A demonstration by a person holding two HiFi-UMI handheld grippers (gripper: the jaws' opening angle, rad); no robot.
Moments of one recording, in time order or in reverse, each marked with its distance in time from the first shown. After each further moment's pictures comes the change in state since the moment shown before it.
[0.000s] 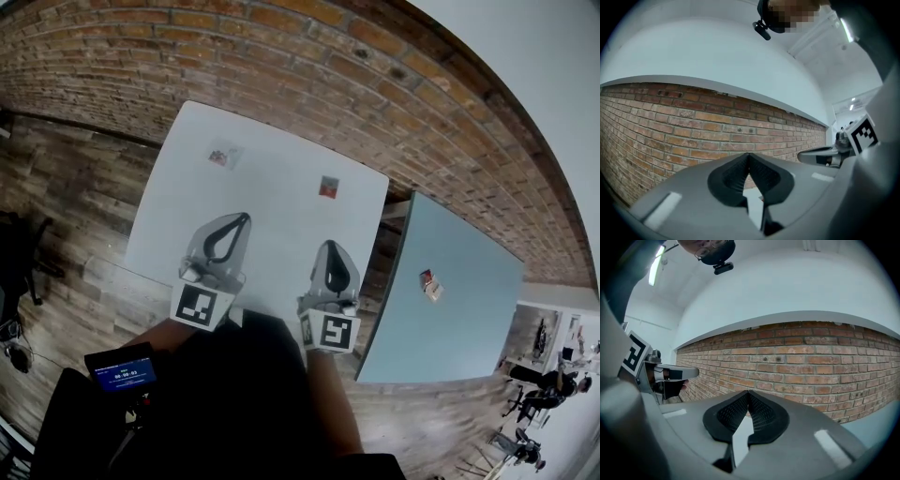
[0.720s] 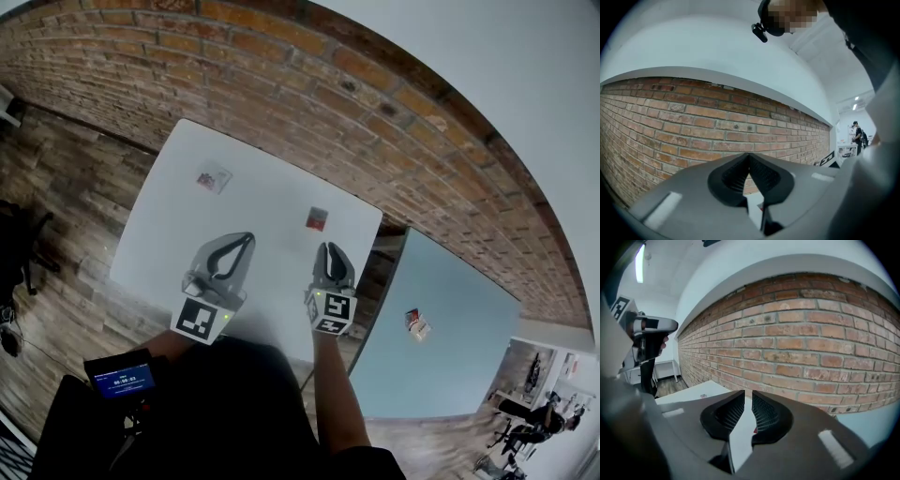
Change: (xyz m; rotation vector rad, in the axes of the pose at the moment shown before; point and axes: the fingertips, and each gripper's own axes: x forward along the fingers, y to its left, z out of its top) left arm 0.068 -0.021 -0.012 -0.021 0.018 0.031; right arm 0.095 -0.095 -0.119 0.028 0.266 0.089
